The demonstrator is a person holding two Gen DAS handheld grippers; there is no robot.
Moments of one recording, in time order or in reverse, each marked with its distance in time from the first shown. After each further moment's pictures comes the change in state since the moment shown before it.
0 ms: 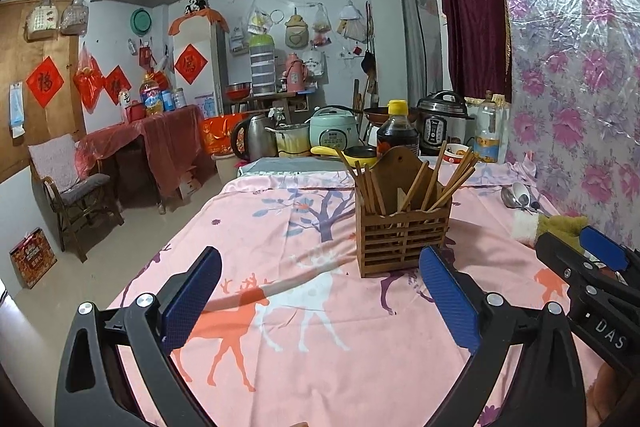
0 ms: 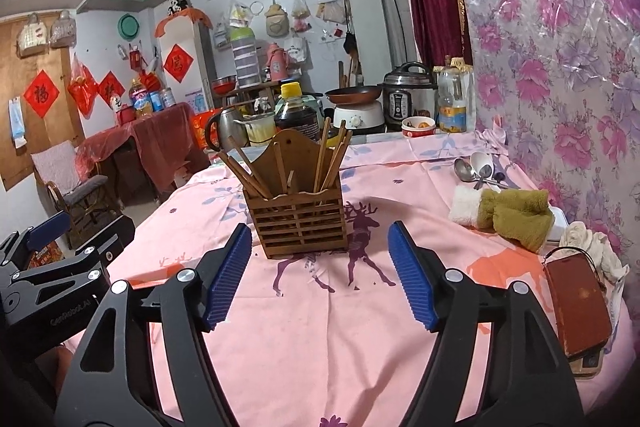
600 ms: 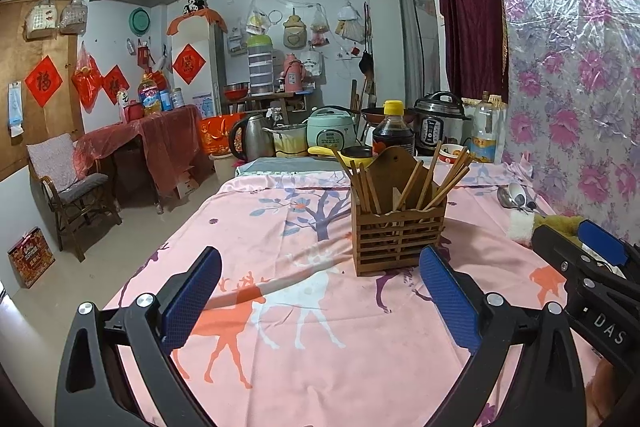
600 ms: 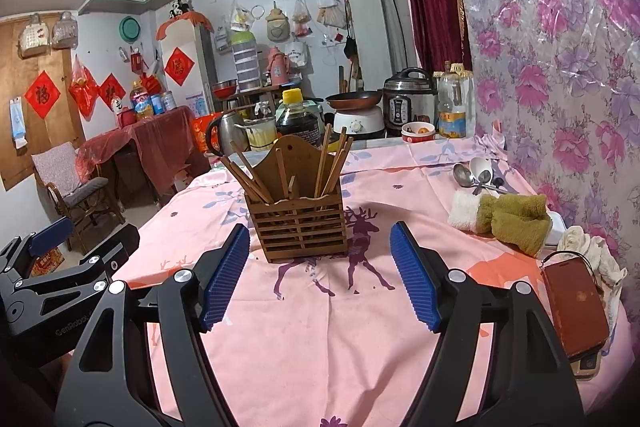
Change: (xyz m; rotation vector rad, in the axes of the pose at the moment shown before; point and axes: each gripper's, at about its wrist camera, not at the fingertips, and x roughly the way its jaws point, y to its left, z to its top) left arm -0.004 -0.005 -0.001 0.002 -0.006 -0.009; right arm -0.006 0.001 0.001 -0.002 -0.016 0.000
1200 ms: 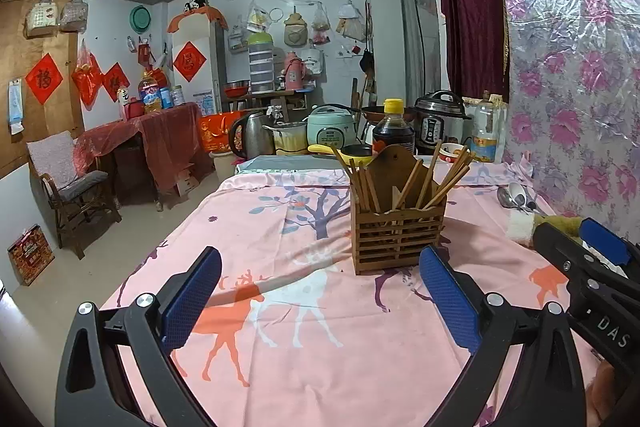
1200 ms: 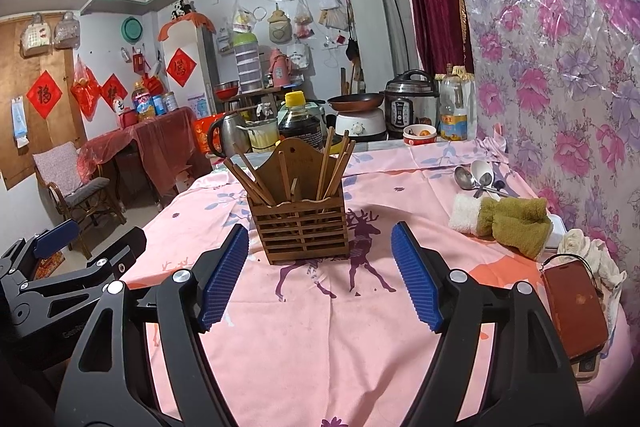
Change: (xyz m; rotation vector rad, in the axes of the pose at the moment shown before) left arm 0.001 -0.002 -0.001 -0.005 0.007 0.003; right arm -0.002 0.001 0.003 -0.004 -0.006 0.003
